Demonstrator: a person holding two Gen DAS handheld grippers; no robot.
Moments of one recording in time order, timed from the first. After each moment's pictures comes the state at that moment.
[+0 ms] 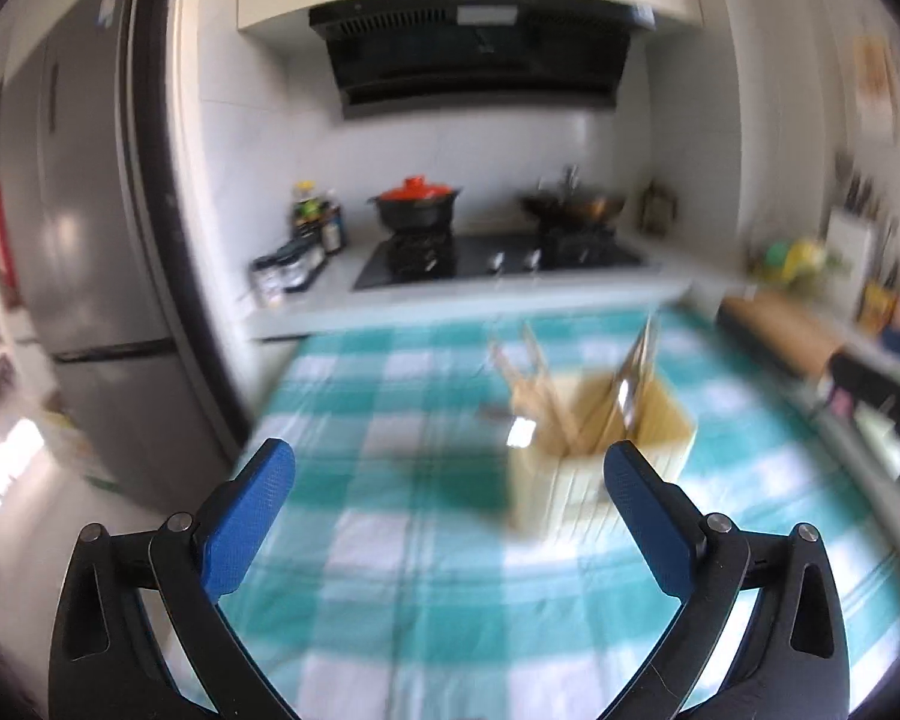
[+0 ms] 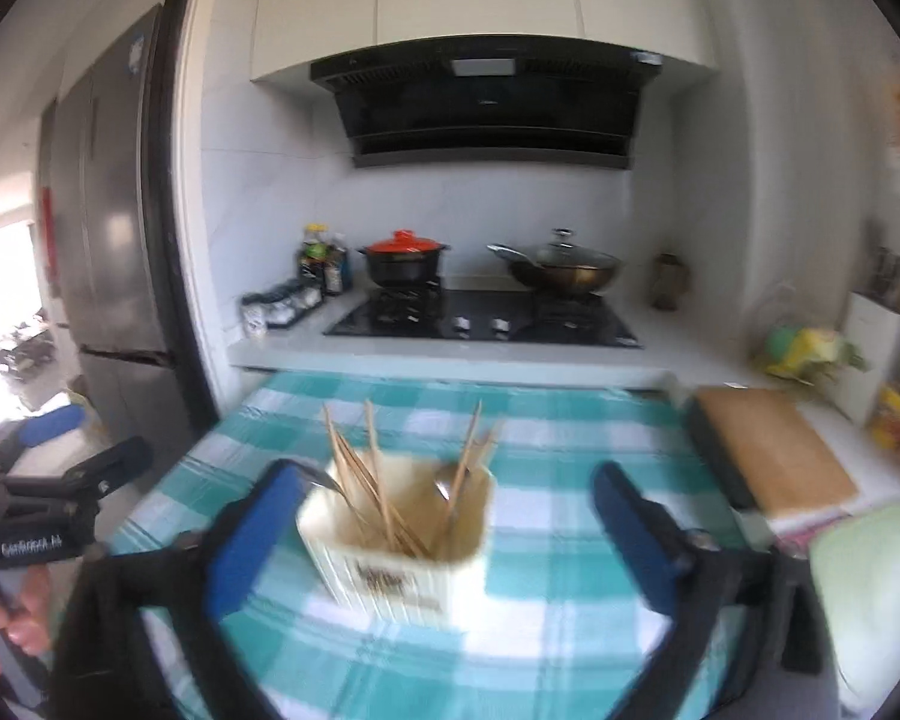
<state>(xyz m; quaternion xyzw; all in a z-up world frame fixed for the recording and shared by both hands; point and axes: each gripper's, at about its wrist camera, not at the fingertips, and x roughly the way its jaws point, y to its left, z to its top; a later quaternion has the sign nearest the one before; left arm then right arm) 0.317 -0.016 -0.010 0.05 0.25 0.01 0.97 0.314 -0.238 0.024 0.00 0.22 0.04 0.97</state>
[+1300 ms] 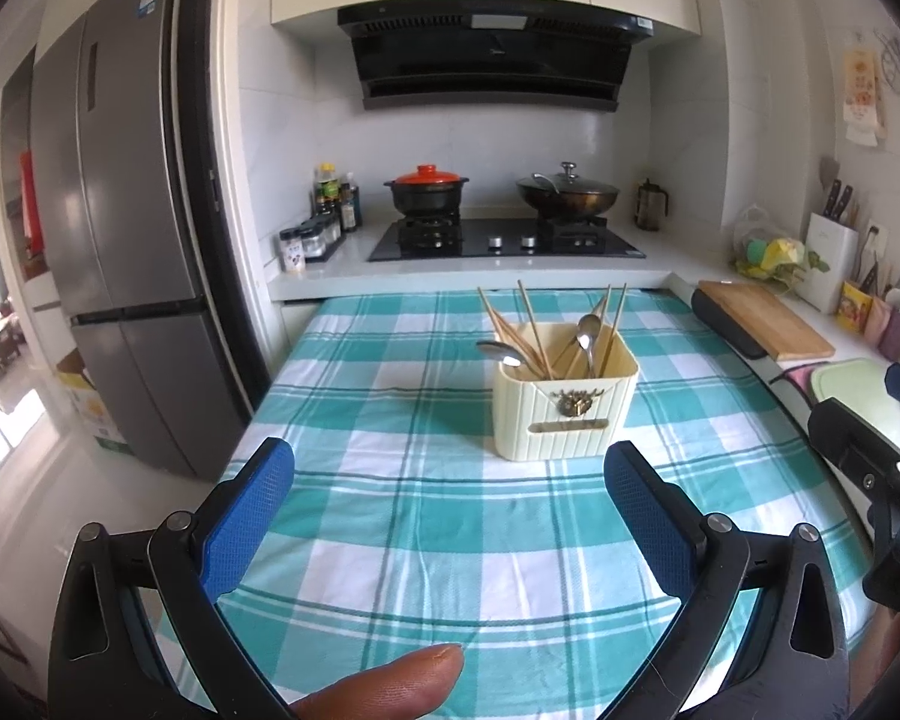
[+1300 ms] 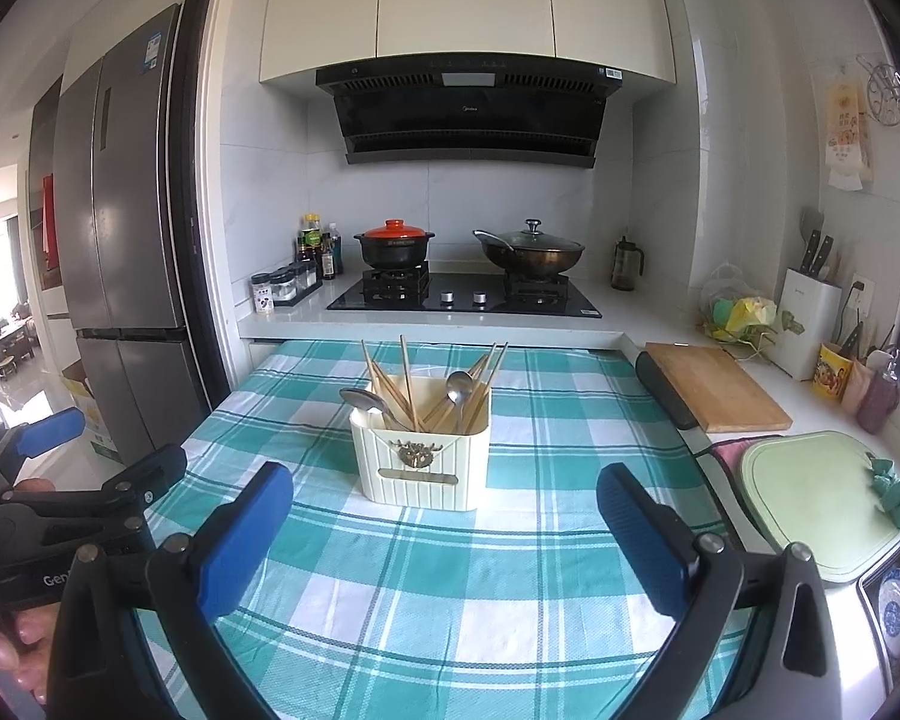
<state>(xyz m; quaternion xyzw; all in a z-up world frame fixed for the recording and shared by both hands) 0.218 -0.014 0.004 0.02 0.25 0.00 0.97 0.182 -0.210 0.034 -0.01 0.22 0.02 0.98</state>
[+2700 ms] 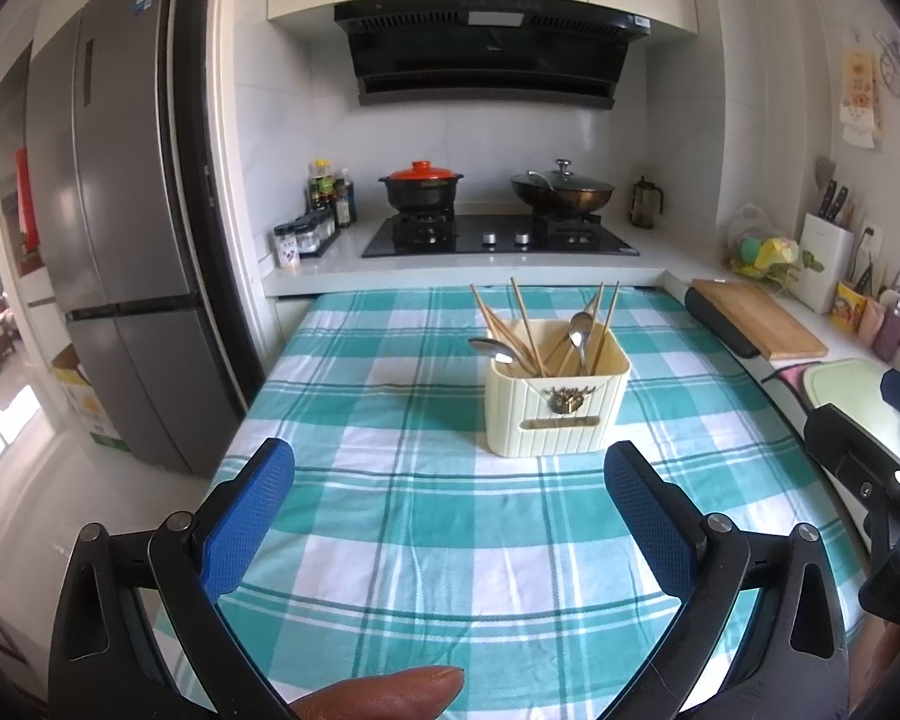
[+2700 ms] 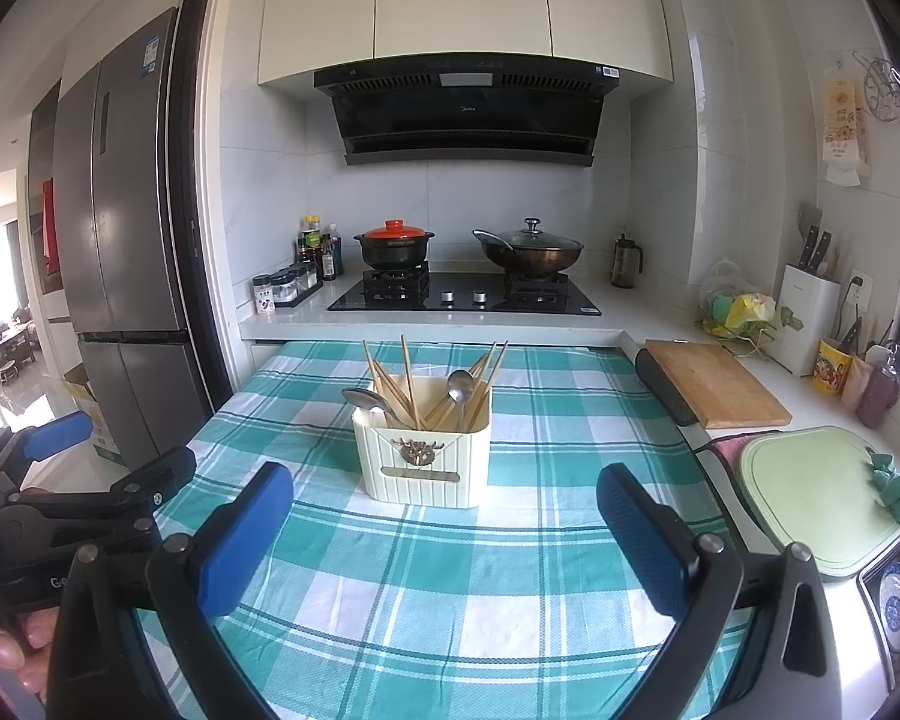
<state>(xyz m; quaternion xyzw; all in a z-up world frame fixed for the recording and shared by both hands) 0.215 -0.020 0.007 0.01 0.26 -0.01 0.97 0.177 -0.210 0.036 0.00 0.22 0.02 0.98</state>
